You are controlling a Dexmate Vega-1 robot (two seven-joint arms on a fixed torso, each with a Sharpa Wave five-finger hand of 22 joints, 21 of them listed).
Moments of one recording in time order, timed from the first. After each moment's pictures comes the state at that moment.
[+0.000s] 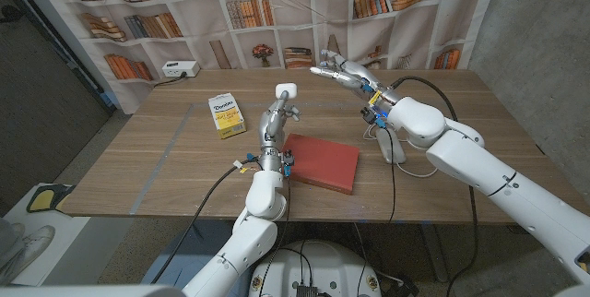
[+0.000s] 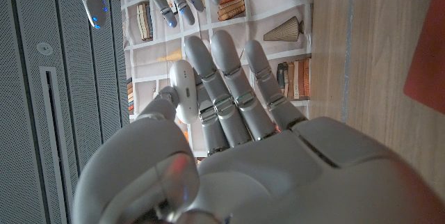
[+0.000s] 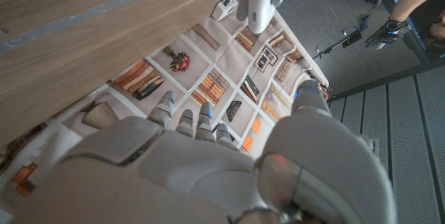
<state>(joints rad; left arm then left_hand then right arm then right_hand) 1.12 0.19 0.49 -1.55 -0.36 -0.60 0.36 0.67 0.18 0.51 -0.07 0.18 0.90 -0.04 0.18 0.23 1.14 -0.17 0.79 0.64 1.04 -0.22 1.12 0.61 0.48 -0.03 1.23 0.40 -0.84 -0.77 -0.50 -2.06 0.30 -0.10 -0.01 0.68 0.03 0.16 -0.13 0.18 -0.17 0.02 0.21 0.20 -0.07 0.14 0.35 0.39 -0.17 0.14 0.23 0.23 -0.02 0.21 0.18 0.17</state>
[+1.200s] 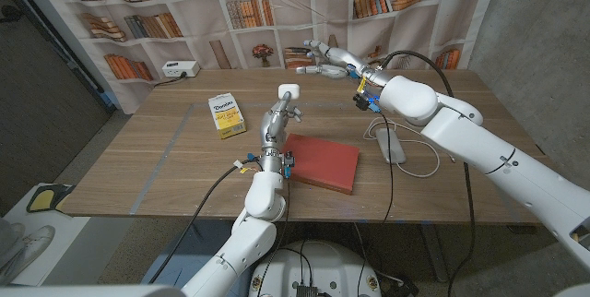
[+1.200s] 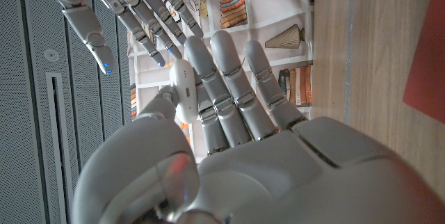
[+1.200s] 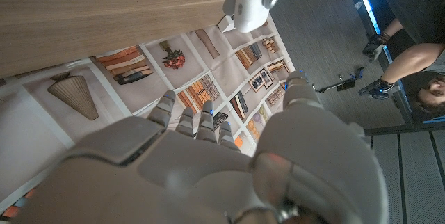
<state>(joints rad) 1.12 0.20 0.49 -1.54 -0.37 -0.61 0.32 0.68 0.17 0.51 -0.07 0.17 0.90 -0.04 0.19 0.23 1.14 -0.17 0.80 0.64 1.03 -0.22 1.14 0.60 0.46 -0.04 1.26 0.36 -0.69 -0.79 -0.58 -2.15 0.14 -0.28 0.06 0.77 0.06 0.20 -0.16 0.20 -0.13 -0.02 0.23 0.20 0.00 0.07 0.32 0.35 -0.17 0.11 0.24 0.22 -0.01 0.21 0.18 0.17</state>
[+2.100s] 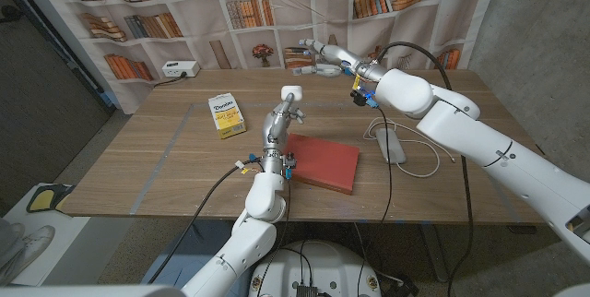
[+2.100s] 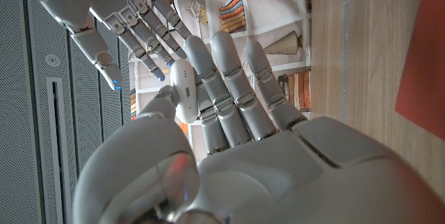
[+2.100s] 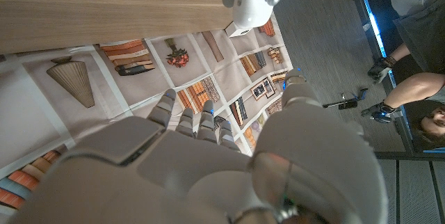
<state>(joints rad) 1.12 0.21 0.50 -1.54 -0.36 -0.61 0.31 0.69 0.18 0.51 -0.07 0.17 0.91 -0.04 0.19 0.24 1.15 -0.17 0.80 0.64 1.03 -0.22 1.14 0.60 0.45 -0.04 1.27 0.33 -0.64 -0.78 -0.62 -2.18 0.04 -0.36 0.10 0.79 0.05 0.21 -0.16 0.20 -0.13 -0.02 0.23 0.20 0.00 0.07 0.32 0.34 -0.17 0.10 0.24 0.22 0.00 0.21 0.19 0.17</state>
